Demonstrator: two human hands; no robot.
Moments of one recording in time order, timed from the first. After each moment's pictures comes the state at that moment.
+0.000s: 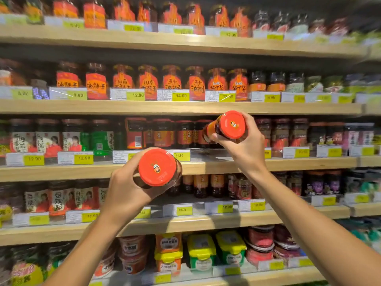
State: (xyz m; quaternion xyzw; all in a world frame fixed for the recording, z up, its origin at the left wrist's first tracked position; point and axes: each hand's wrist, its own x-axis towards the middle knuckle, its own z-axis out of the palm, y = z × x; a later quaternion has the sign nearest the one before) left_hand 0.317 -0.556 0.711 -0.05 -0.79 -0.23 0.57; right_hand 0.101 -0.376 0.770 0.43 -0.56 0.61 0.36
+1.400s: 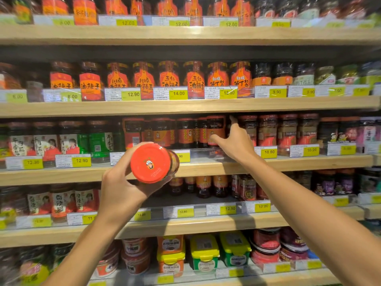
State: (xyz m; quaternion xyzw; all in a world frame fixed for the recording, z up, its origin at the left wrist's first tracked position) left_hand 0.310 -0.548 0.722 -0.03 -0.76 -0.23 0.60; right_hand 0.036 -0.420 0.787 0.31 -0.81 0.41 0.27
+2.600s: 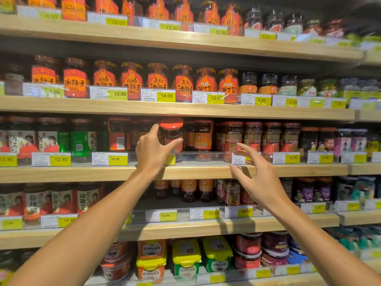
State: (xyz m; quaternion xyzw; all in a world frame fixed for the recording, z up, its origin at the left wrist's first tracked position) left_hand 0.164 -0.574 0.772 0.16 -0.76 -0.16 0.61; right_hand 0.065 -0.306 0.722 0.42 -0.73 0.47 0.28
